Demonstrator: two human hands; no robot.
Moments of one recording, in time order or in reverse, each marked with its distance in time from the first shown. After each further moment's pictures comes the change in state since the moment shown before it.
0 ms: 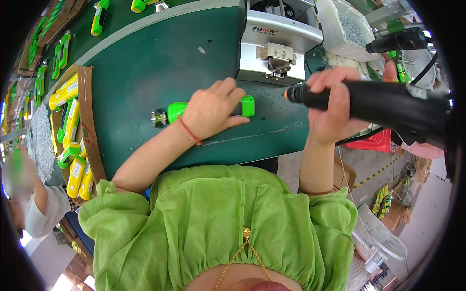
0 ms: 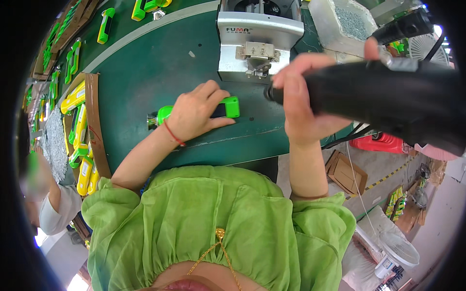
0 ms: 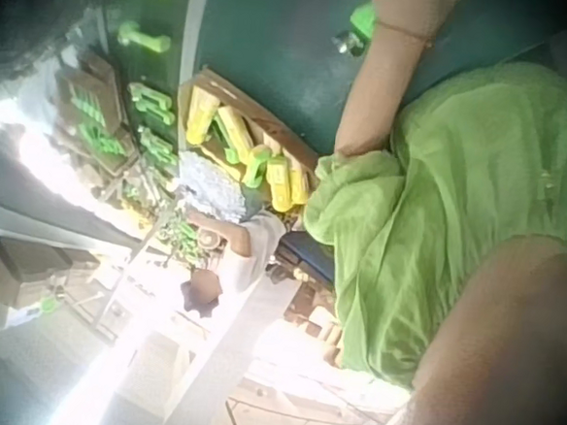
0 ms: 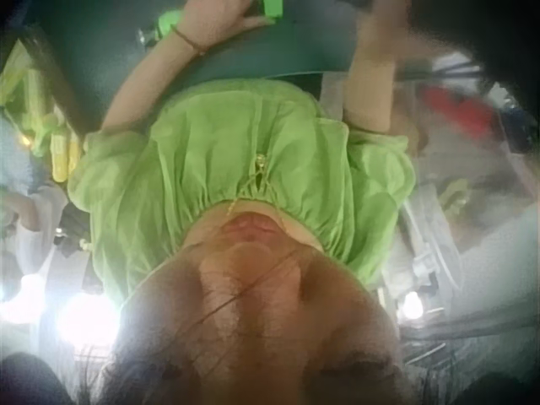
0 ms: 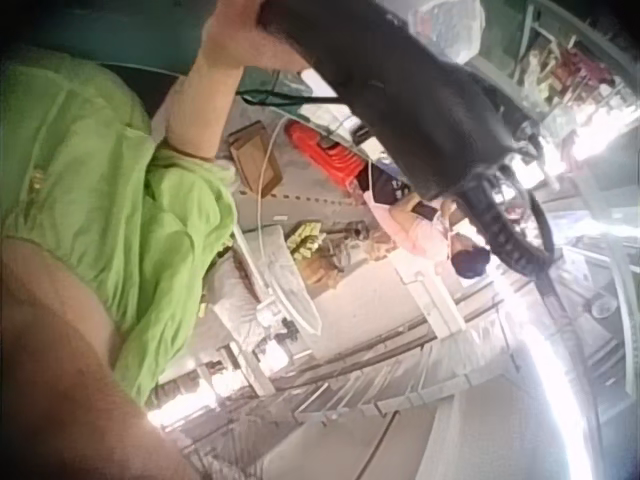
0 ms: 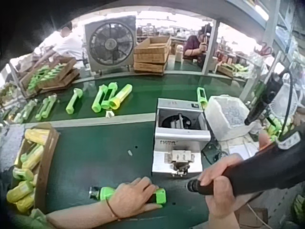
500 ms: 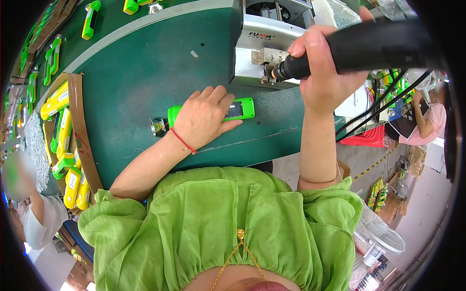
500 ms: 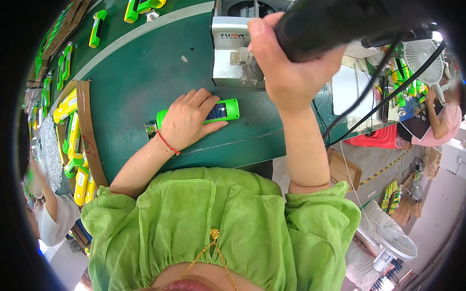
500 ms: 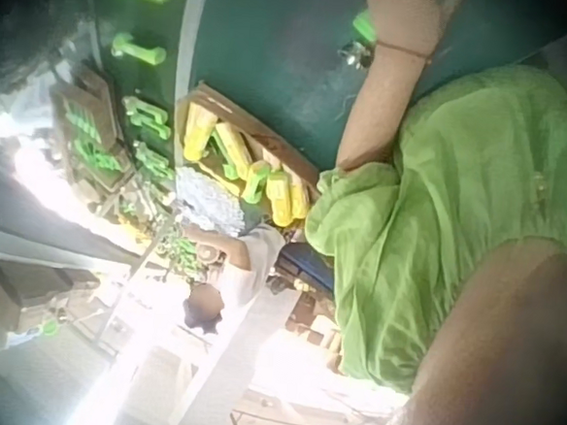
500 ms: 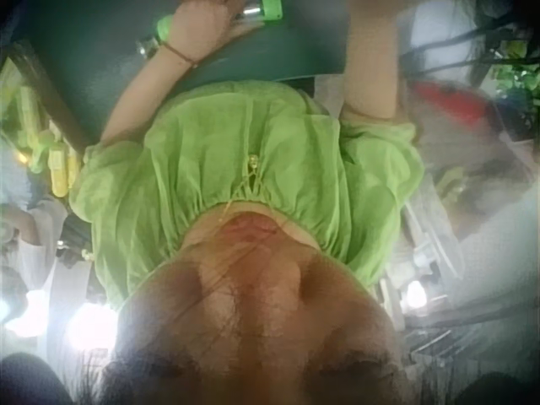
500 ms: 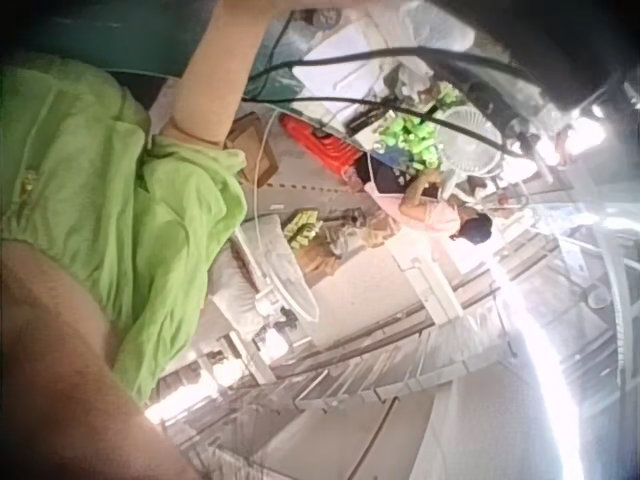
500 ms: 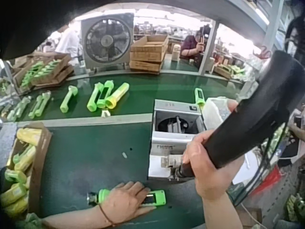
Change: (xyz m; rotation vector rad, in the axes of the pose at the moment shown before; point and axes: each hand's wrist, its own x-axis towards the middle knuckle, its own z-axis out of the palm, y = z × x) left_hand 0.000 0.000 0.002 0.111 0.023 0.015; right_hand 0.042 0.035 0.015 -0.011 -0.073 -0.024
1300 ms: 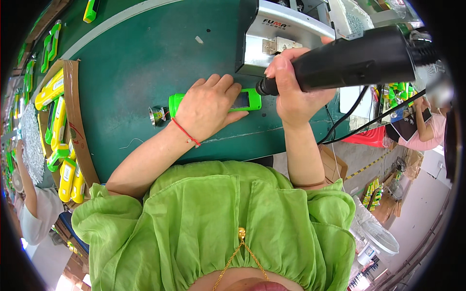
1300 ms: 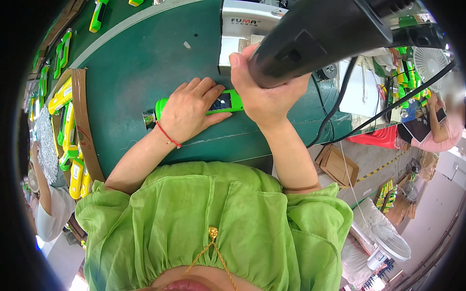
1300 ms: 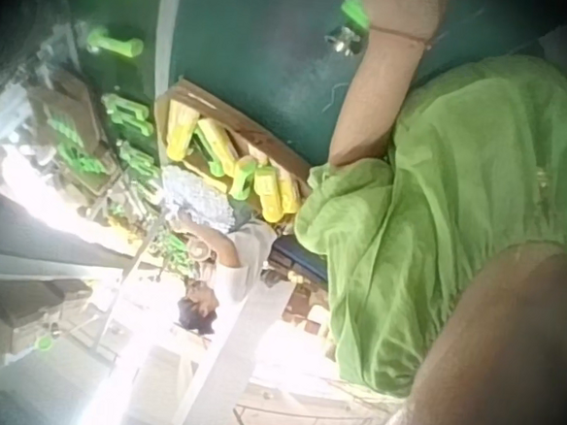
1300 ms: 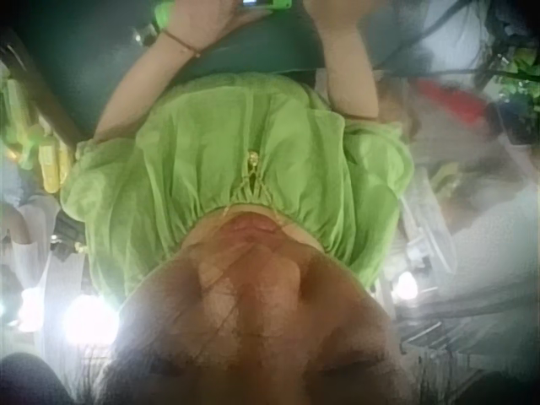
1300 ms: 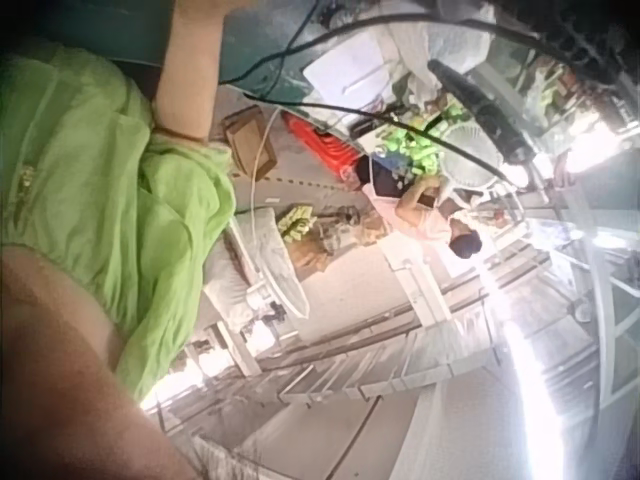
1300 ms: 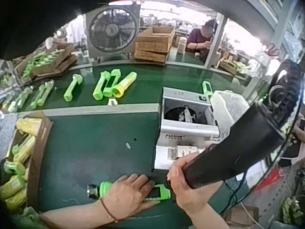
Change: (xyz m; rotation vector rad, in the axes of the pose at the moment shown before) left_hand -0.001 -0.001 0.002 0.009 -0.005 -0.036; right_hand -0.067 0.020 0.009 -0.127 -0.057 0.153
